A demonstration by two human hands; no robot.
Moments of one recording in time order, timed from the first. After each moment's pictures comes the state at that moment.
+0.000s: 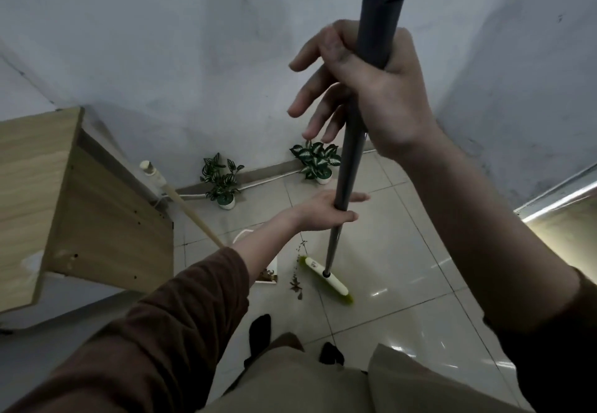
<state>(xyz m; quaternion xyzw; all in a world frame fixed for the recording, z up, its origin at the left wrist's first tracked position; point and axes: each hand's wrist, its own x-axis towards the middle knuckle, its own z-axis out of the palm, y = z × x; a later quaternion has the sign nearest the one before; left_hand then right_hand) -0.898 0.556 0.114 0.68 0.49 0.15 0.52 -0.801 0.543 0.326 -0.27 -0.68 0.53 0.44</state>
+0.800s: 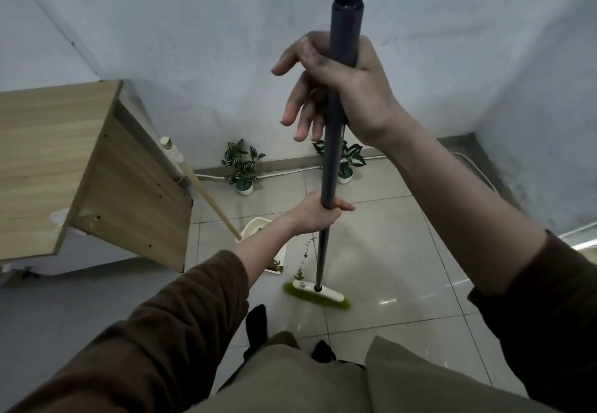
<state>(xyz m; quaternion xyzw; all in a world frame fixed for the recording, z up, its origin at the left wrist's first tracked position) -0.897 0.546 0.089 0.57 0.62 0.23 0.49 -0.812 0.586 0.296 -0.16 -0.68 0.63 0.33</state>
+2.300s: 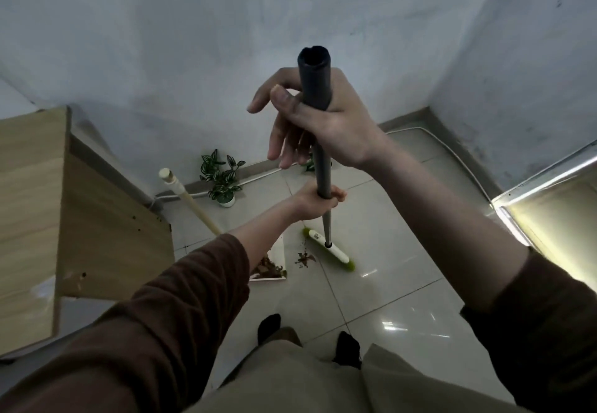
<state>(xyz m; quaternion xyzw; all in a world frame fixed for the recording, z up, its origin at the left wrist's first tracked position) -0.993 0.583 0.086 0.60 0.55 0.17 0.56 -0.925 0.559 0.292 -0.28 -0.73 0.54 0.32</state>
